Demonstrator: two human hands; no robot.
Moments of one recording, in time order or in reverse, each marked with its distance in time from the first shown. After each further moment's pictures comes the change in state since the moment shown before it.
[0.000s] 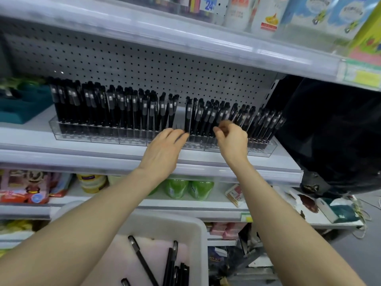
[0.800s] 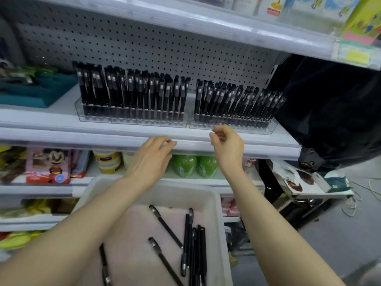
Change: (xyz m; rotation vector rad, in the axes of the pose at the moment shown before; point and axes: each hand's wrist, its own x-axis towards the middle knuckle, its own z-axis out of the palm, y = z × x) left_hand -0.107 -0.018 -0.035 -0.159 -0.010 -0.046; right_hand -0.106 -0.021 0.019 0.123 0.083 0.068
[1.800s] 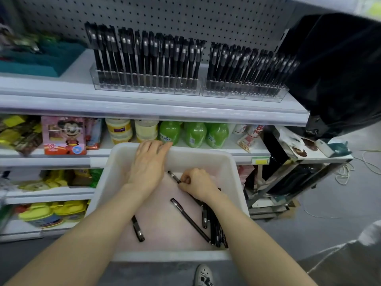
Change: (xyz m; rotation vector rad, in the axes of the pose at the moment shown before) left_hand -0.106 -0.021 0.022 0.033 -0.079 -0.106; right_hand -0.164 0.032 0.073 -0.428 -0.782 0.060
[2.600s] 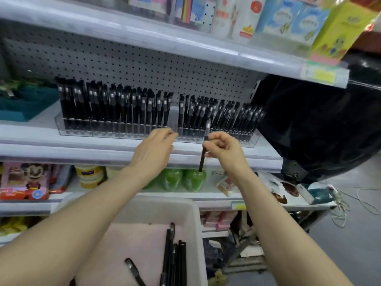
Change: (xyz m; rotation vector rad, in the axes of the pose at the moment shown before) left_hand 0.167 0.069 -0.035 -0.013 0.082 0.081; right_hand 0.045 0.048 -0.225 0.893 0.397 -0.210
